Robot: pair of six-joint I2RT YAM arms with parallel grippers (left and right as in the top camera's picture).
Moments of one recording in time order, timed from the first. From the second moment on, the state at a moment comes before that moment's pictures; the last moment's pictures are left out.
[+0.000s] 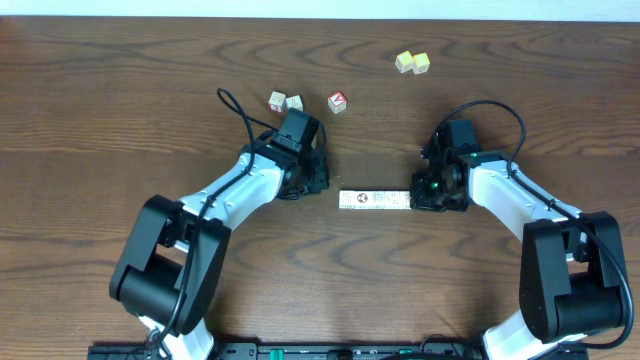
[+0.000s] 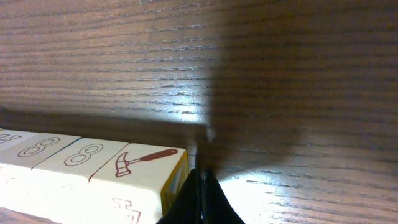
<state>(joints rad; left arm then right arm) -0.47 1.85 1.11 -0.46 0.24 -0.59 0.17 1.76 0.95 -0.60 -0.23 0.26</state>
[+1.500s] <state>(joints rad) -0.56 1.91 1.11 -0.43 0.23 -0.68 0.17 1.76 0.95 -0.59 -0.22 0.26</state>
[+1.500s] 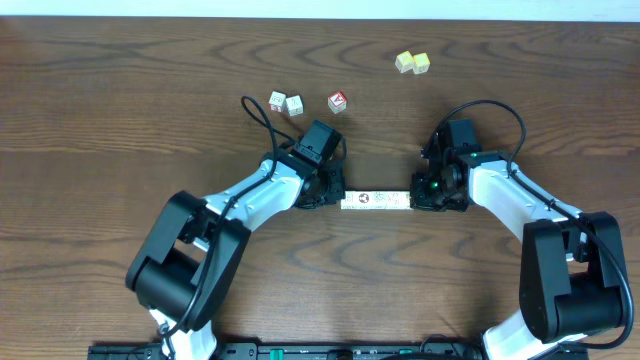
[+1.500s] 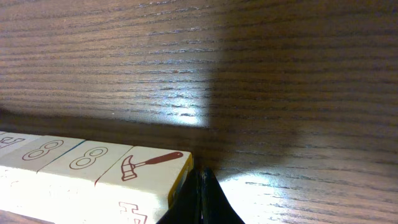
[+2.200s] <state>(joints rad) -0.56 1.92 1.11 -0.40 0.27 -0.67 0.17 1.76 0.95 -0.56 -0.21 0.26</state>
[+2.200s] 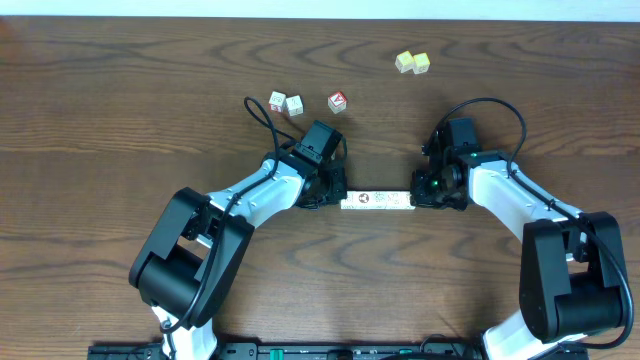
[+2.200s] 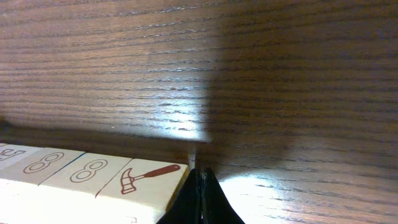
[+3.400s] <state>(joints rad) -0.55 1.92 1.11 -0.42 0.33 -0.65 0.17 1.76 0.95 -0.57 -0.23 0.26</state>
